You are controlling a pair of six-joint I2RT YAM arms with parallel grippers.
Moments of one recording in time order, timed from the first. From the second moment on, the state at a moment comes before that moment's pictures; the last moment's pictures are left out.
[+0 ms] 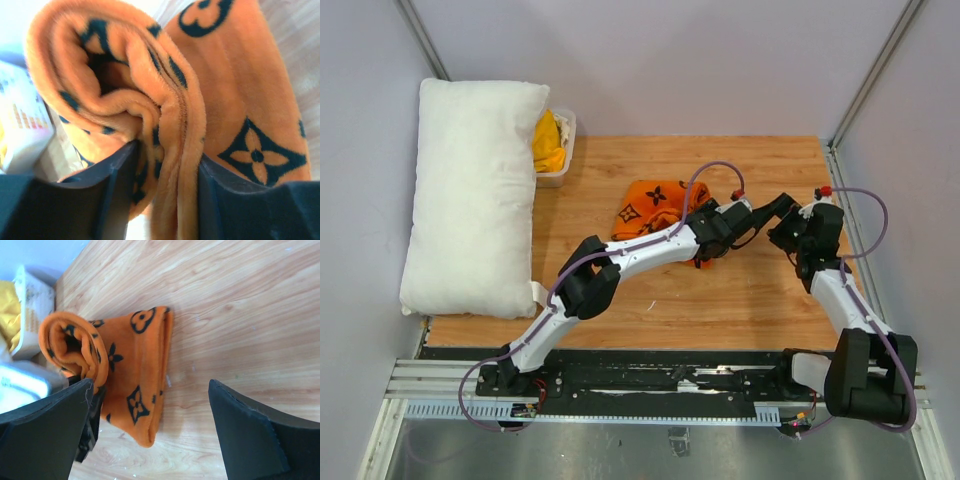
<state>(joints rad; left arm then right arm) -1.05 2.34 2.06 -0.65 -0.83 0.10 -0.10 1.16 0.59 0.15 -0.35 0.65</state>
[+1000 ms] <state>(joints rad) -0.51 1.69 1.45 -0.18 0.18 -0.31 0.16 1.37 0.79 0.16 -0.33 0.63</state>
